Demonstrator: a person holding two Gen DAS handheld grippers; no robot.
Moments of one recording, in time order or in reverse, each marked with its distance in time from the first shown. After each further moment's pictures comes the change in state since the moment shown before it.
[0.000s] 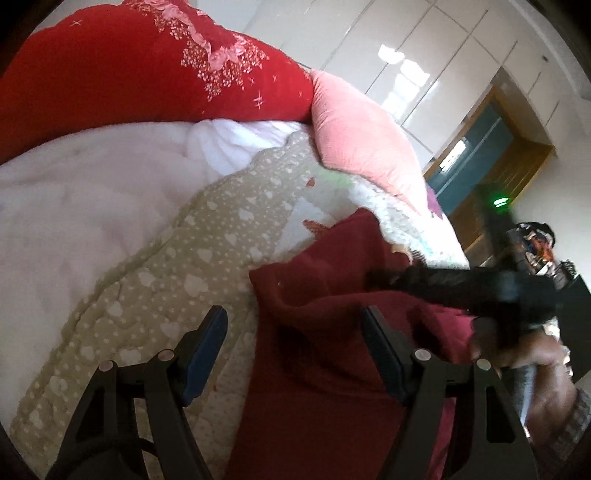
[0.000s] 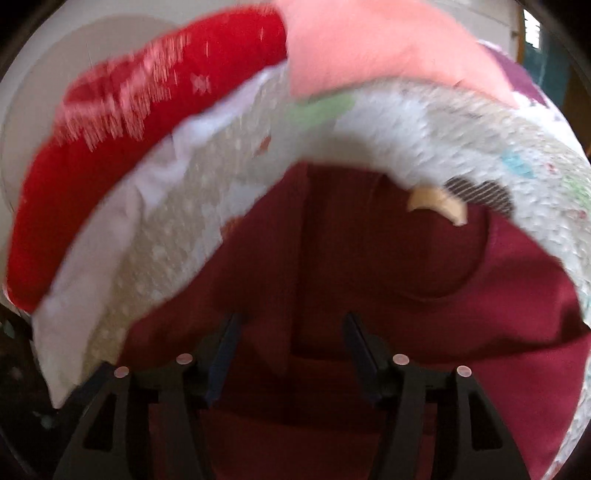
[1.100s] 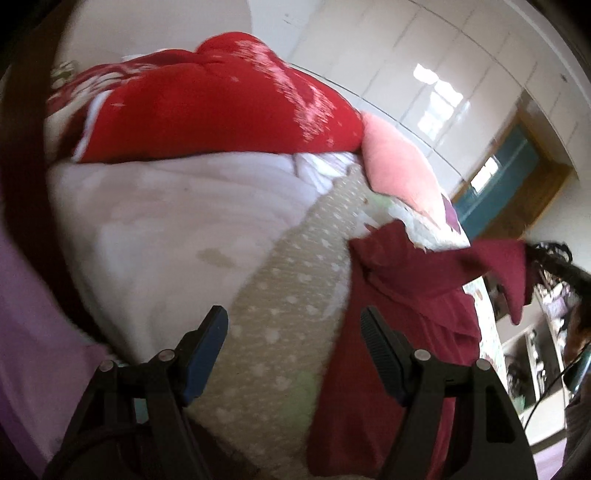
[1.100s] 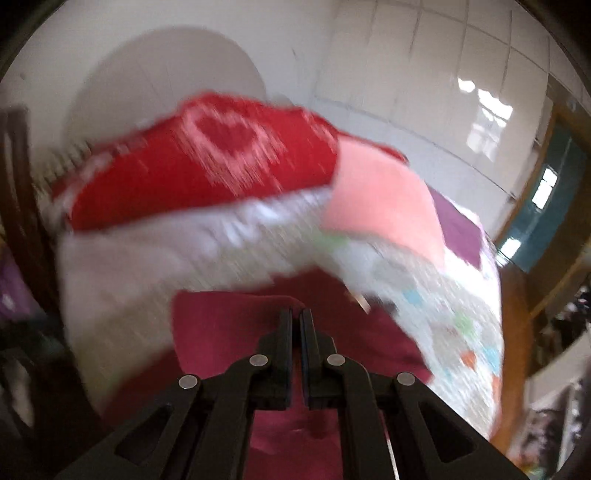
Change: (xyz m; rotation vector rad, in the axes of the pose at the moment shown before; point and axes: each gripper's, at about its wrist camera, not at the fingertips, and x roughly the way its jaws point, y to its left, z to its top) left arm -0.204 0.050 -0.054 -0.048 -0.040 0.151; right arm -0.234 0.084 -0.114 -0.414 -0.373 -0.243
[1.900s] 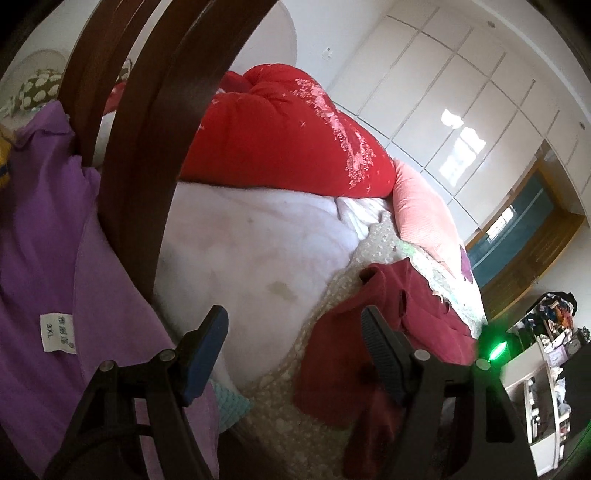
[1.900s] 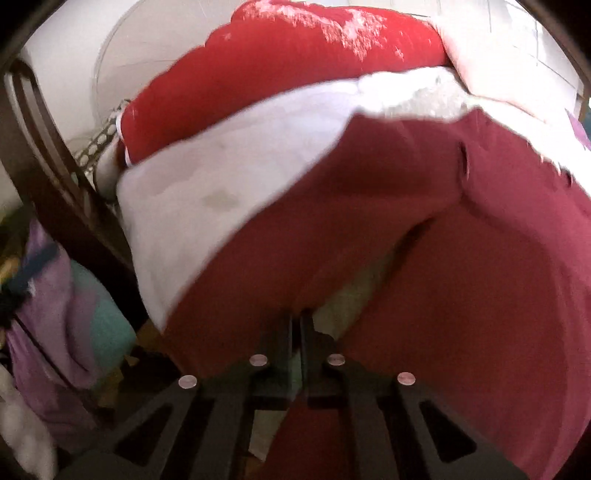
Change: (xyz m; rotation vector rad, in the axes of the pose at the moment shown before) left arm -0.046 0.073 0.005 -0.157 -0.137 0.048; right arm 0.109 0.211 -0.065 0.187 0.226 0.391
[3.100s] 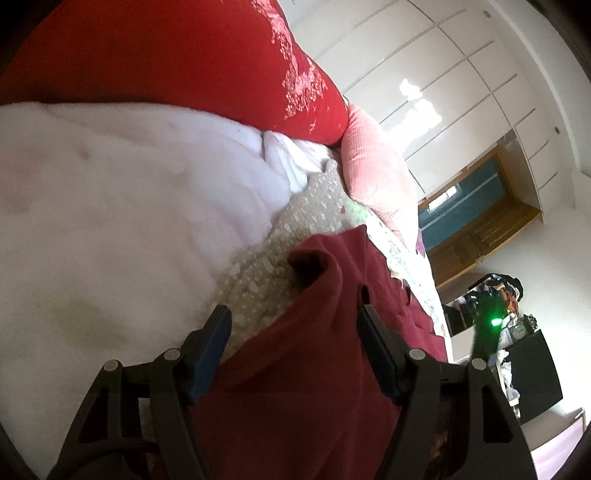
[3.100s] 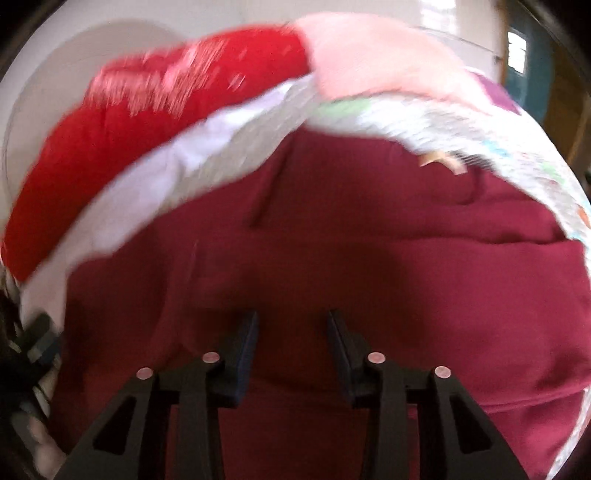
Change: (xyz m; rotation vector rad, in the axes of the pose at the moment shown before) left arm 0.185 -0.058 0.006 -0.030 0.195 -0.290; right arm 0.017 -0.183 0.051 0.208 -0.049 -0.249
